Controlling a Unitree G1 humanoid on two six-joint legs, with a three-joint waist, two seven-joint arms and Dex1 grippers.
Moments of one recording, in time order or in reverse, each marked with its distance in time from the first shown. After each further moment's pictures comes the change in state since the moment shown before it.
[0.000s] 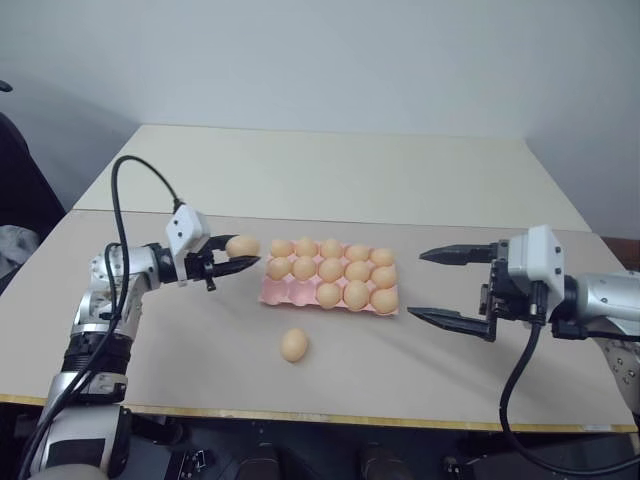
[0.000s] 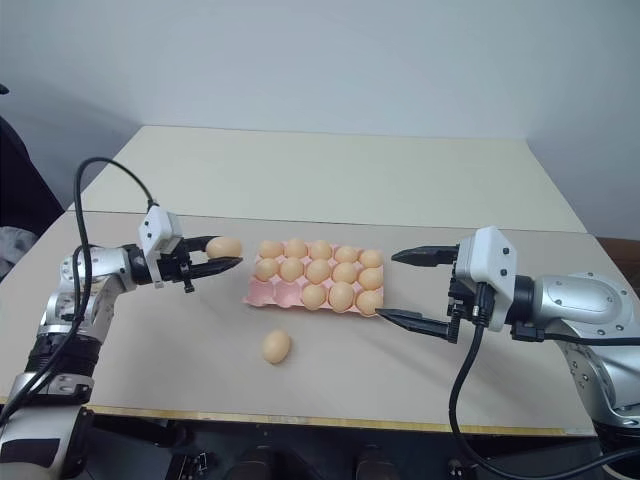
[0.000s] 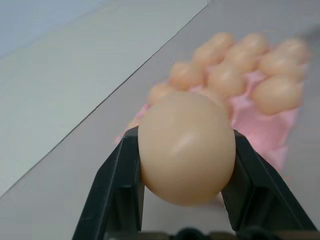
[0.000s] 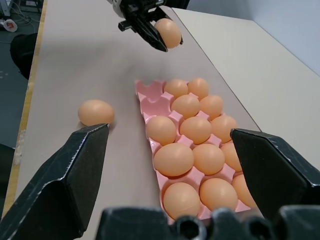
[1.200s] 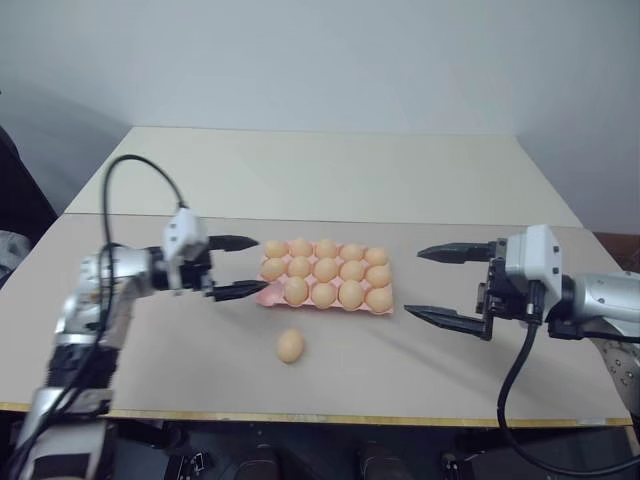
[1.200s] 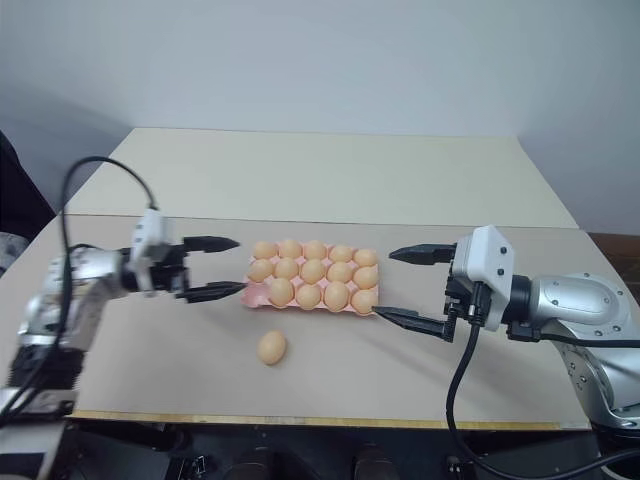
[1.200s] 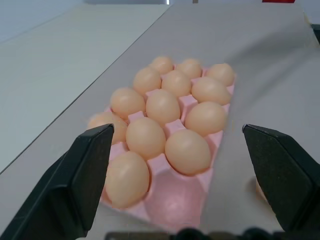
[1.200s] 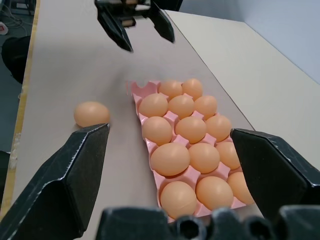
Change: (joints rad) left arm 0.145 0.154 0.108 -0.188 -0.149 0.170 -0.094; right arm -0.004 0.004 0.006 -0.003 0.013 0.003 -0.023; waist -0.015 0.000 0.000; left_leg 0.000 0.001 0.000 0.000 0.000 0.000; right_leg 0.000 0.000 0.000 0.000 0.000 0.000
